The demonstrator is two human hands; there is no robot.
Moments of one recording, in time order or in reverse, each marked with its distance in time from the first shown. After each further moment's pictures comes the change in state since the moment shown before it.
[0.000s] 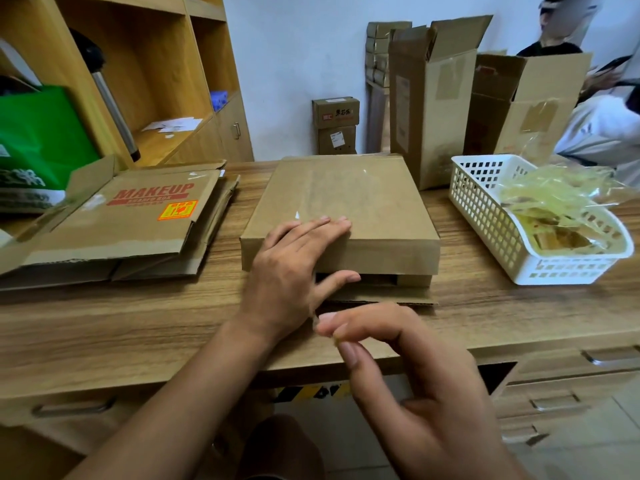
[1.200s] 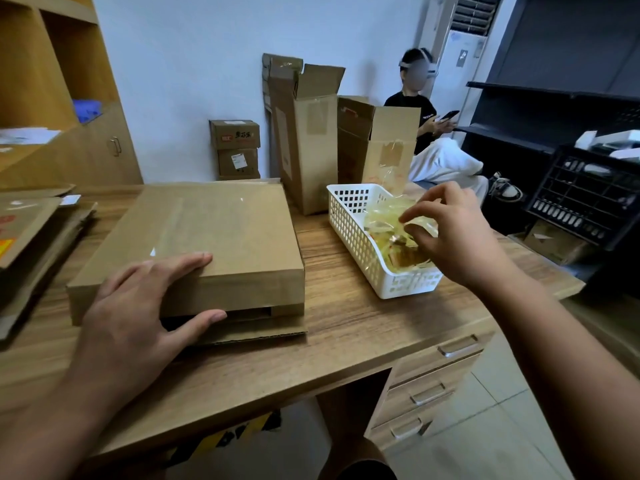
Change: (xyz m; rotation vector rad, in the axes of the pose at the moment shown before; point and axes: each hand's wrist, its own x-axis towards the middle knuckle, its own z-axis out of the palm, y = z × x) left_hand 0.002 0.010 -0.009 -0.111 -0.103 -0.210; right_hand 0.086 0.094 -0.234 -1.167 -0.025 0.282
